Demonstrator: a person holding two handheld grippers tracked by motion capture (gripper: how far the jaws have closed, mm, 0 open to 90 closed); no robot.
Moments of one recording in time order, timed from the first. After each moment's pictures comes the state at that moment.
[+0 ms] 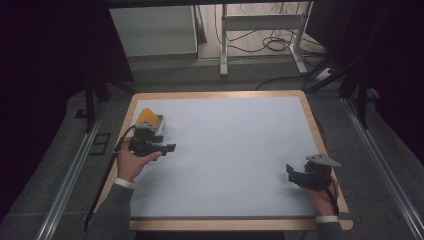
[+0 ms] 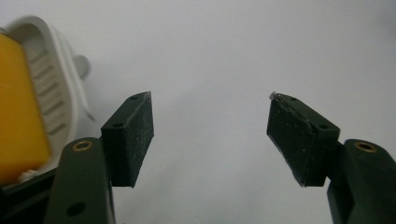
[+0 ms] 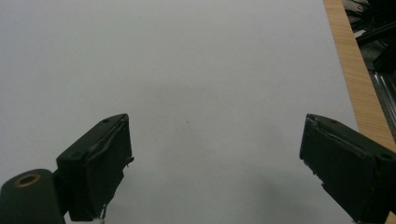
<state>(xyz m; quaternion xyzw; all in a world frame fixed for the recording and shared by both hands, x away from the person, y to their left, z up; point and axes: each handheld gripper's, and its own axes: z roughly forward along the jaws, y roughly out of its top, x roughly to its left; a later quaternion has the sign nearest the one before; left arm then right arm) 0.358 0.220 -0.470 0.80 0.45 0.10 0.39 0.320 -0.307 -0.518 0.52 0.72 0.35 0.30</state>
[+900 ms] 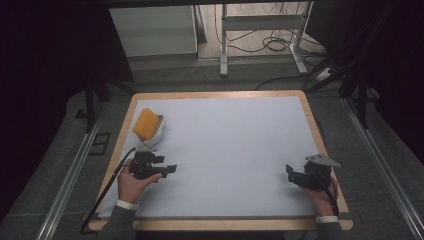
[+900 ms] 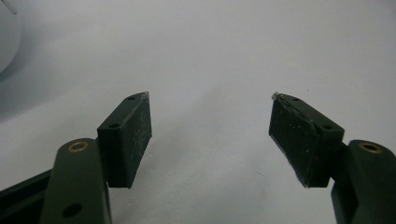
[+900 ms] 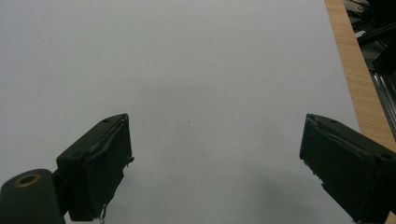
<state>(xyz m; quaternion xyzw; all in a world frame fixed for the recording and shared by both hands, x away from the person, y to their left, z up) 0.317 0.219 -0.513 0.79 0.46 0.08 0.40 0.320 -0.306 -0.518 0.52 0.73 0.34 0.30</state>
